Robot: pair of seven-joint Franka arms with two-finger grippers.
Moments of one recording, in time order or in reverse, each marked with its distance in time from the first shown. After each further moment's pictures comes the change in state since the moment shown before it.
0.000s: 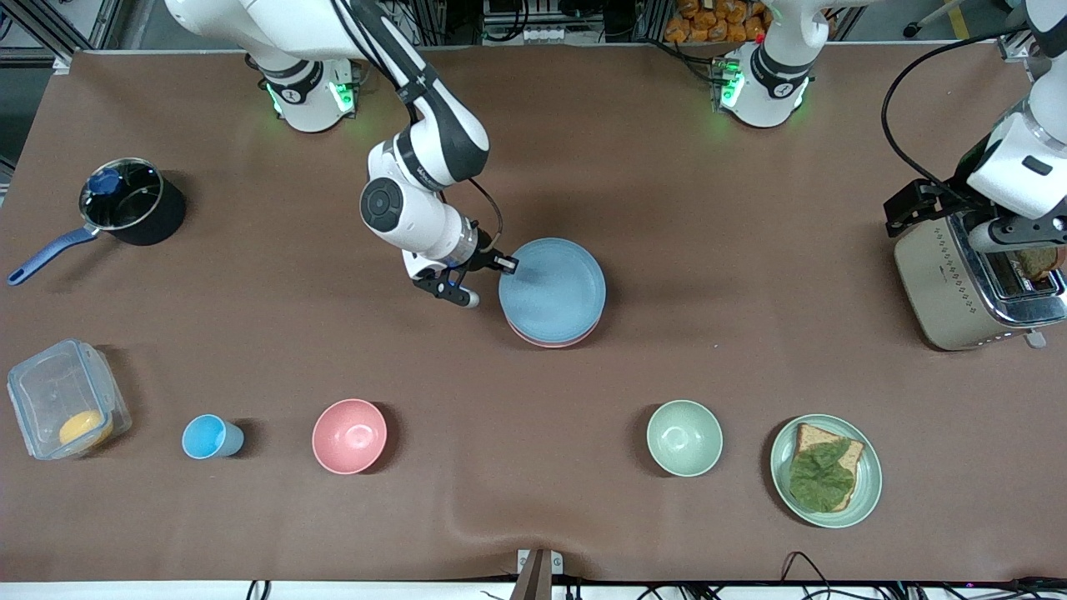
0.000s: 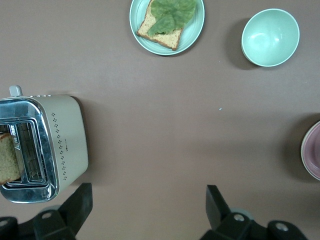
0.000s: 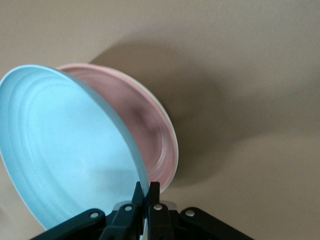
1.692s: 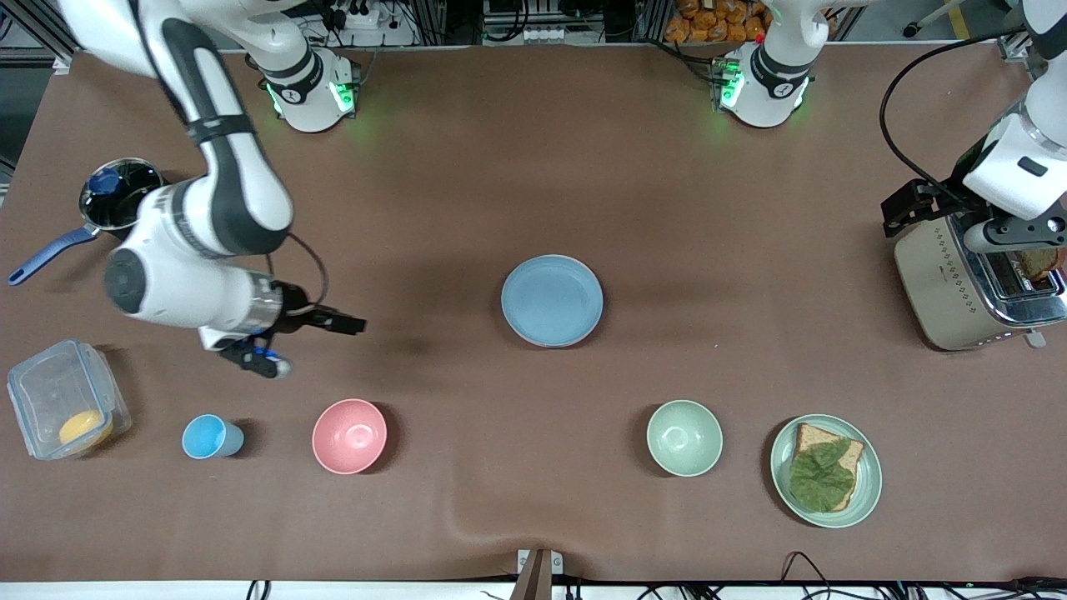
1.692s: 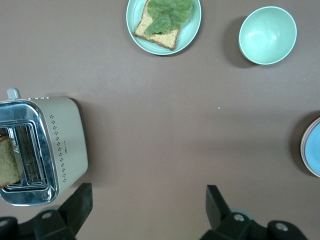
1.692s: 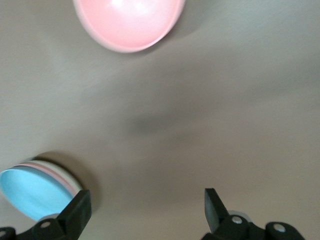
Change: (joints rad) left arm 0.000 0.000 0.000 0.001 -0.003 0.003 0.028; right arm -0.489 -0.083 -0.054 0.162 -0.250 -0.485 -0.380
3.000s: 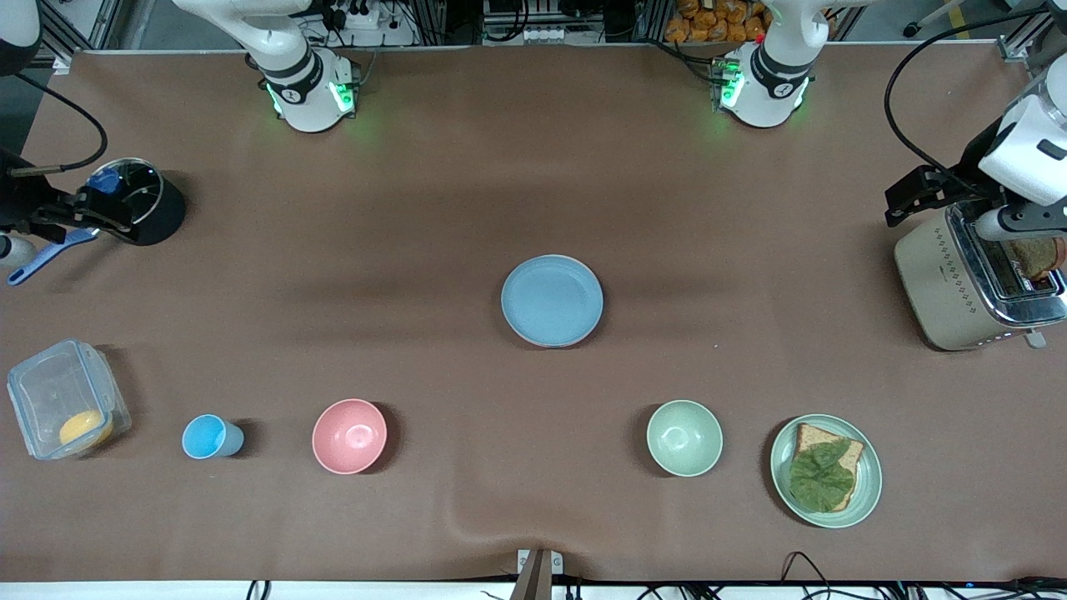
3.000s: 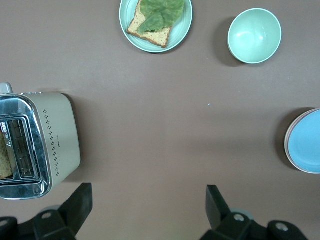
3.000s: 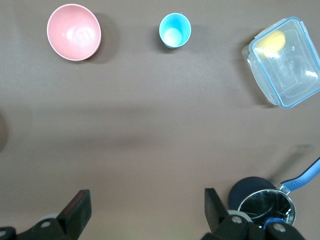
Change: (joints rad) left arm 0.001 -0.001 0.002 0.046 -0.041 -0.052 -0.016; right arm -0.196 -0.315 0.025 0.226 -0.403 -0.443 -0.331
